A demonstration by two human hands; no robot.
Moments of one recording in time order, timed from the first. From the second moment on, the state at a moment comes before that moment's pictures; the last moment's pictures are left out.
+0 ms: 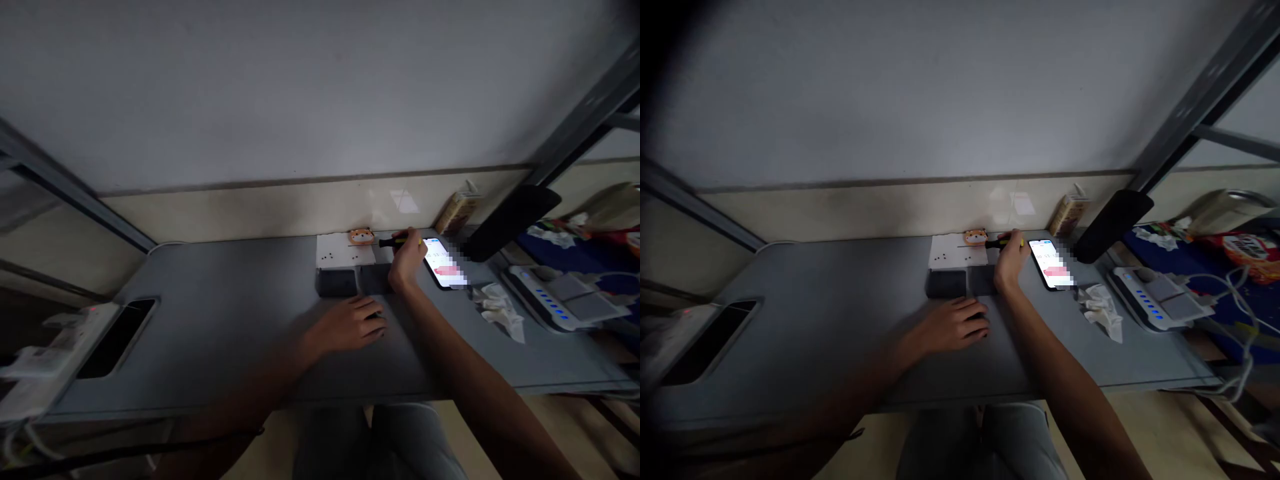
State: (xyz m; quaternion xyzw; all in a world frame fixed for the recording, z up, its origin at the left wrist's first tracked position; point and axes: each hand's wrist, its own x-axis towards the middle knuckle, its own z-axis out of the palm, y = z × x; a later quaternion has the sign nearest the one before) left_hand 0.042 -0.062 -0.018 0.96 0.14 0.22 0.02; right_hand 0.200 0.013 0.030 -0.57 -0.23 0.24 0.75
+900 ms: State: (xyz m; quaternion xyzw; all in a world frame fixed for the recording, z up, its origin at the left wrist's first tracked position) left_hand -0.030 0.000 -0.012 0.87 0.40 0.27 0.13; right_hand 0.198 0.005 0.015 -0.59 -0.22 0.27 0.73
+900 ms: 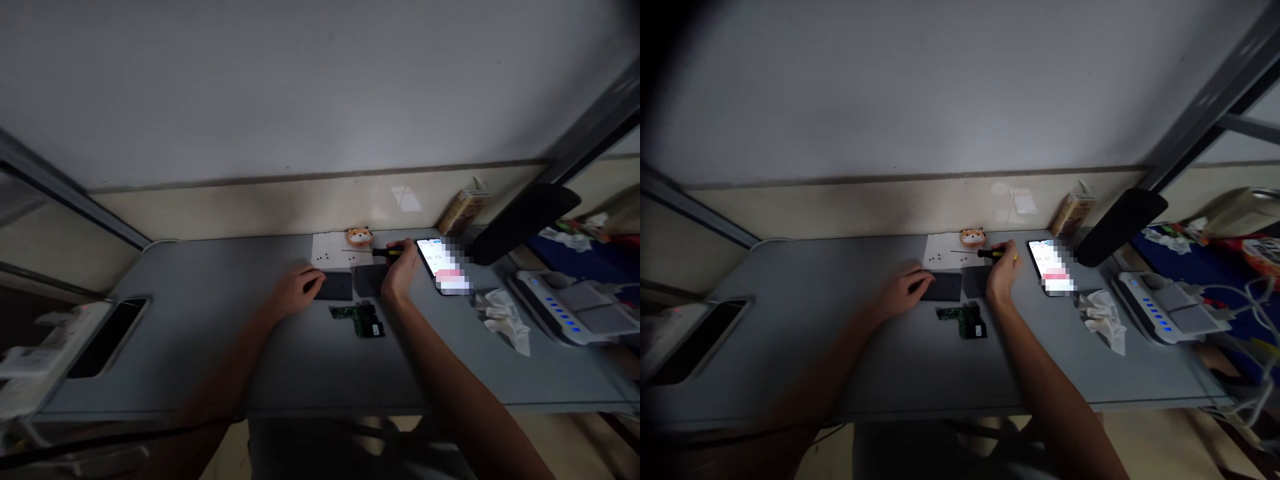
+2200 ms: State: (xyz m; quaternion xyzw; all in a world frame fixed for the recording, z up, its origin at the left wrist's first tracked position) left_hand -0.030 -0.002 0.000 0.81 0.52 0.20 0.20; right_hand 0.203 -0.001 0.018 -0.52 -0.42 0.37 0.64
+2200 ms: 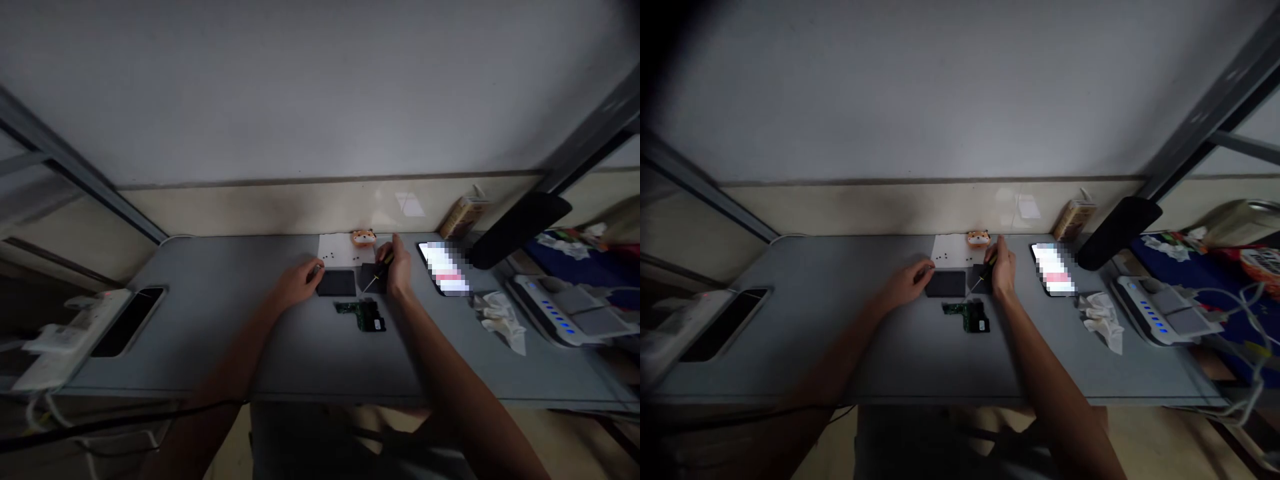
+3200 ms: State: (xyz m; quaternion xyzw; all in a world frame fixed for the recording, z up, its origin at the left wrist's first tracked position) left_hand -0.028 0.000 -0.006 0.78 0.58 0.19 0.16; right_hand 0.240 -0.076 0.106 -0.37 -0.50 0.44 0.65
